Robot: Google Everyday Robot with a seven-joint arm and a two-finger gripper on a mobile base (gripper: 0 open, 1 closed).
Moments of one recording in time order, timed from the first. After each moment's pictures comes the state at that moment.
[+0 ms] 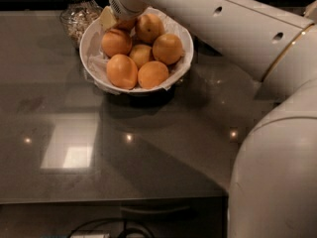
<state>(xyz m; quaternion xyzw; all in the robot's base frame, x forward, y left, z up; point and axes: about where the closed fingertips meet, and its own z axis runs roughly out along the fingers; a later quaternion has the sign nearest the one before) 0.770 0.091 0.965 -0.33 0.83 0.05 0.45</state>
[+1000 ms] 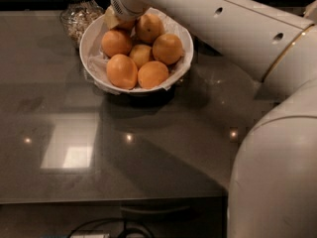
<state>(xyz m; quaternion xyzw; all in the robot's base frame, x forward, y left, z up) 0.771 0.089 0.962 -0.33 0.83 0.05 0.44</state>
